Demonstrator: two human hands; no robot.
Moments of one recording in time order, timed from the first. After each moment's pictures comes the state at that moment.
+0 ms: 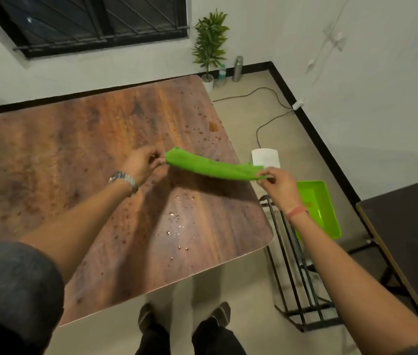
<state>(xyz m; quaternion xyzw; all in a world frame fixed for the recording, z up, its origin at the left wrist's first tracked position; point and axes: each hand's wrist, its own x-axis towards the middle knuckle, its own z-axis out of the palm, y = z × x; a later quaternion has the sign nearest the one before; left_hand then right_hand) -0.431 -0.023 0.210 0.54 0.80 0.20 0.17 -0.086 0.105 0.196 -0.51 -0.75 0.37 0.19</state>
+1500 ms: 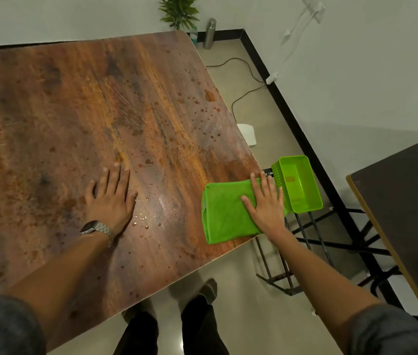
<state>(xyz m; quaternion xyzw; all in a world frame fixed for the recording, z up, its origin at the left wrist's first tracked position) -0.454 -0.150 0.065 0.53 0.84 0.07 0.09 -0.088 0.008 0.081 -0.56 -0.82 0.08 -0.05</state>
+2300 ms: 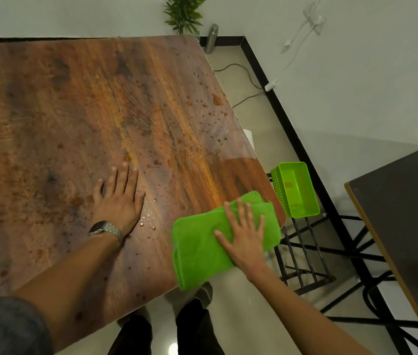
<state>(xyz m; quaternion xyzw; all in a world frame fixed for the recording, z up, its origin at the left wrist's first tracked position) -0.452 -0.151 0.062 0.53 0.84 0.08 0.07 -0.134 -0.088 0.086 -0.53 -0.84 0.07 -0.10</state>
